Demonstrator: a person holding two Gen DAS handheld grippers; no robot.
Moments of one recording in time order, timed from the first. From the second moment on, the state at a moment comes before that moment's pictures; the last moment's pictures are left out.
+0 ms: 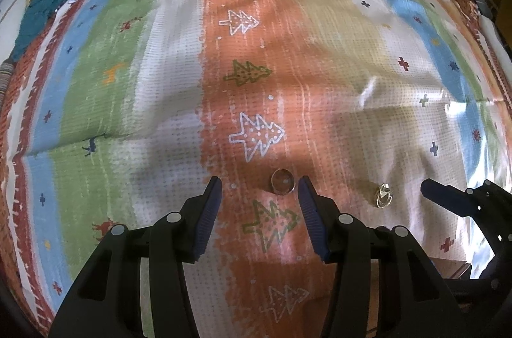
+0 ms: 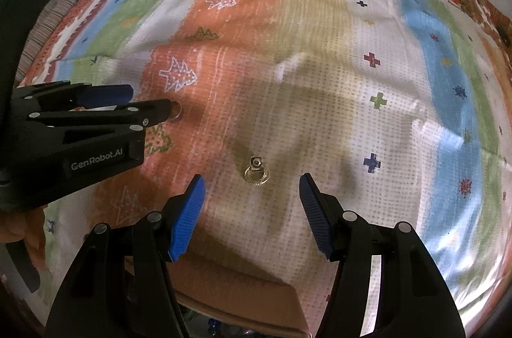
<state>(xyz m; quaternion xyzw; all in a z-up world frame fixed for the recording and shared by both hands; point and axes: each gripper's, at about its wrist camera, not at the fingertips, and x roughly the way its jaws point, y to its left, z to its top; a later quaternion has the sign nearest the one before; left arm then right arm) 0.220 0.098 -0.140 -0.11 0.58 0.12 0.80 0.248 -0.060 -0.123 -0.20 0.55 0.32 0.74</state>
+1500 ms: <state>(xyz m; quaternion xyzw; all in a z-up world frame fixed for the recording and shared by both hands) 0.227 0.090 -0.154 -0.06 0.59 0.13 0.79 0.267 -0.059 -0.132 -0.20 0.57 0.29 0.74</state>
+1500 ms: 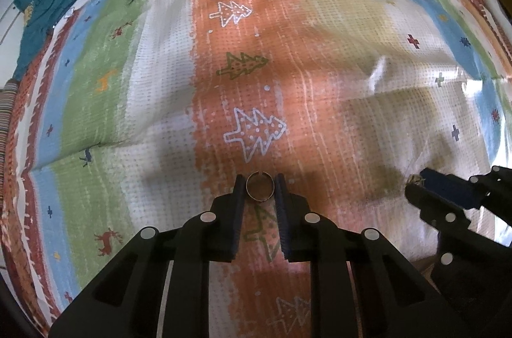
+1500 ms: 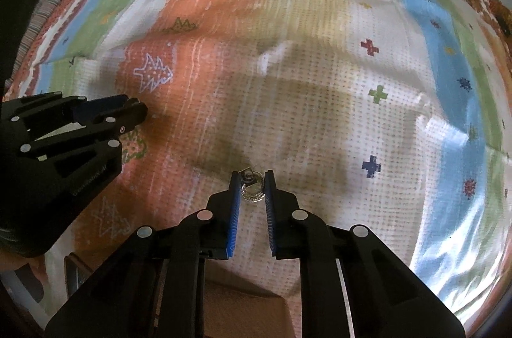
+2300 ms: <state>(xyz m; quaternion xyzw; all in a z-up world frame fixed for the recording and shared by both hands) 0.201 0.070 -0.107 -0.06 0.56 0.12 0.82 0.253 -0.095 -0.096 -0.19 0.52 0.27 0.79</state>
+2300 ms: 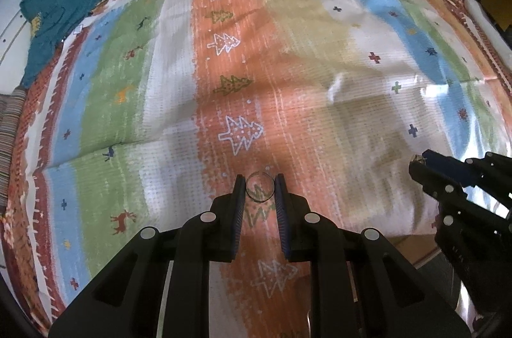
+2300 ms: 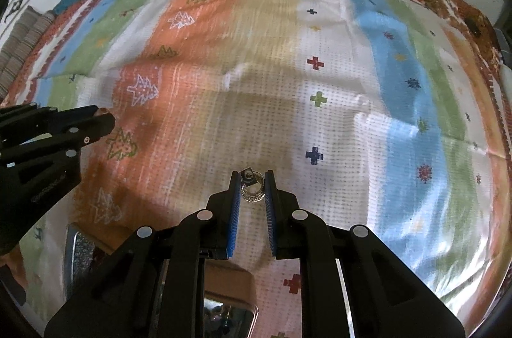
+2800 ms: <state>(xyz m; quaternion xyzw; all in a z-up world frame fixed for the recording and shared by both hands) 0.177 0.059 -0.073 -0.06 0.52 0.12 0.84 0.228 -0.107 -0.070 -0.19 0.47 0.28 0.82</state>
